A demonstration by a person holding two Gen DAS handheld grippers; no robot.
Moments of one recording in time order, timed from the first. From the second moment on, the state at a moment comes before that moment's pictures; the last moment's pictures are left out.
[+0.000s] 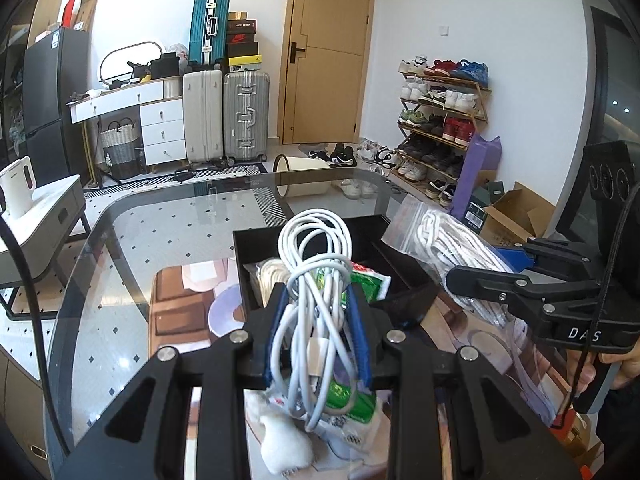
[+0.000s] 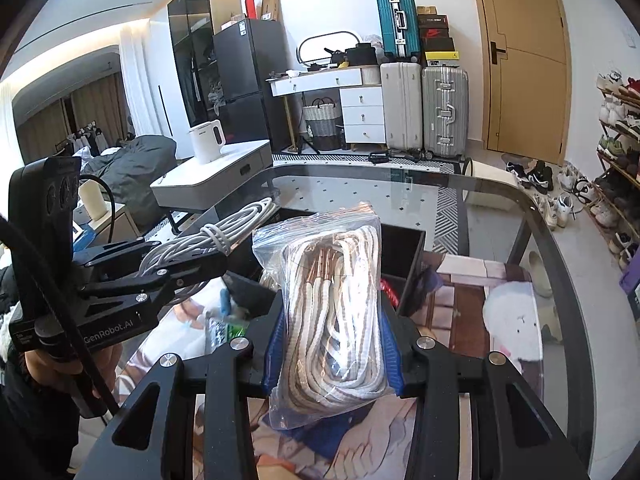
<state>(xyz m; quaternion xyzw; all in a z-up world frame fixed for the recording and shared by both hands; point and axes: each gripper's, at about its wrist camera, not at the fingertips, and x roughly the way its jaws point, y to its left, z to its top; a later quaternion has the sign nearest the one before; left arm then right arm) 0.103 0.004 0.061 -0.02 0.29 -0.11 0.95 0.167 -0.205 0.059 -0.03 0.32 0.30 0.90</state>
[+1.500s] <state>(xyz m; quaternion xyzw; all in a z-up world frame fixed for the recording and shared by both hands) 0.175 -0.017 0.030 0.02 0.34 -0.12 0.93 0.270 -0.135 0.020 -0.17 0.40 0.31 0.84</state>
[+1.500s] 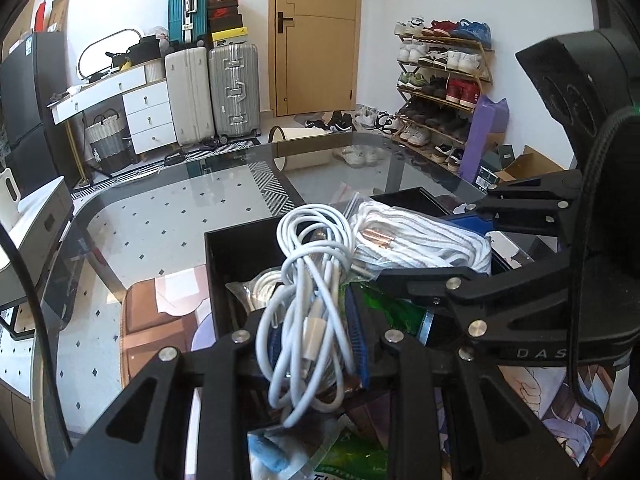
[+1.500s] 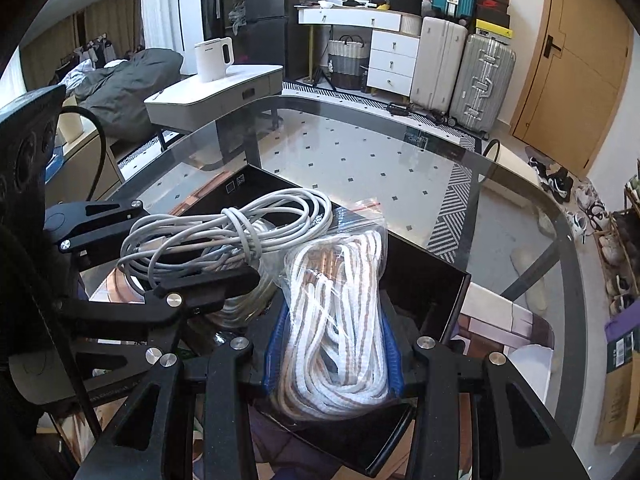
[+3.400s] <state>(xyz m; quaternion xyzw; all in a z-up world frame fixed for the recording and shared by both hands) 0.052 0.044 0.006 -0.04 0.33 -0.01 0.94 0.160 -0.144 0.003 -0.04 0.39 0.33 0.86</state>
